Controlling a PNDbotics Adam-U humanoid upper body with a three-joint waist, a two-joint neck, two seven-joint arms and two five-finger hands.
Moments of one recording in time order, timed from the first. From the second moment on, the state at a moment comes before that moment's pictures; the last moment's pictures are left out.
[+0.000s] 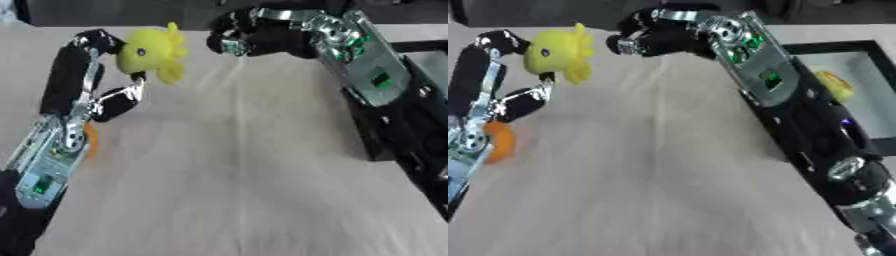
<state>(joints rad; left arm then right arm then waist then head) -0.63 0.38 -0.29 -1.59 -0.77 0.14 0.26 -1.06 -0.33 0.39 -1.42 0.06 0.37 0.55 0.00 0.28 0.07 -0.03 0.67</state>
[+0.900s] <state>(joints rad) -0.68 0.30 -0.31 -1.57 -0.87 0.09 0.28 -1.06 -0.28 0.41 -1.41 0.00 0.40 0.59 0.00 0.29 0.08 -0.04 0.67</state>
